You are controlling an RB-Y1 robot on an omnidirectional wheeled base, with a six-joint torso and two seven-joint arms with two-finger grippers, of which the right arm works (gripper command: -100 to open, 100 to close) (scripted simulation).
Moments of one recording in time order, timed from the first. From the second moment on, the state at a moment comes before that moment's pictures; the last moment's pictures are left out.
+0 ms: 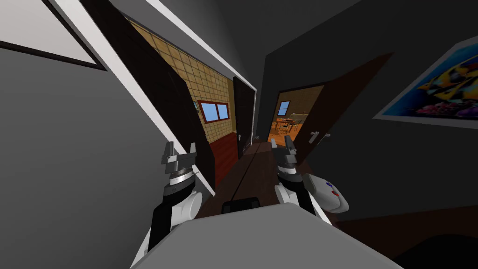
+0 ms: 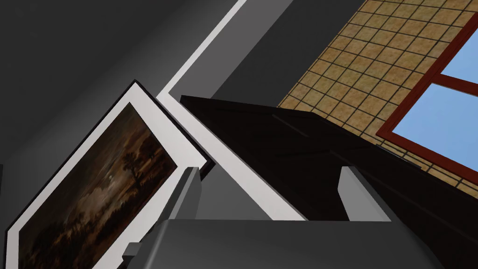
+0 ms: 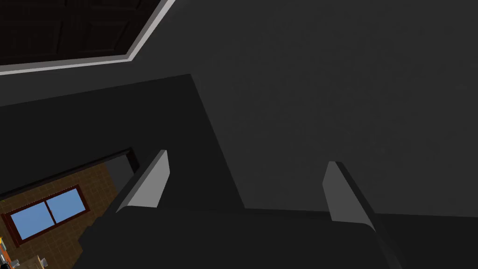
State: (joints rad) arm 0.54 0.01 0.05 -2.33 0.11 -0.64 -0.10
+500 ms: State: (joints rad) arm 0.50 -0.02 0.06 -2.24 0.13 -0.65 -0.11
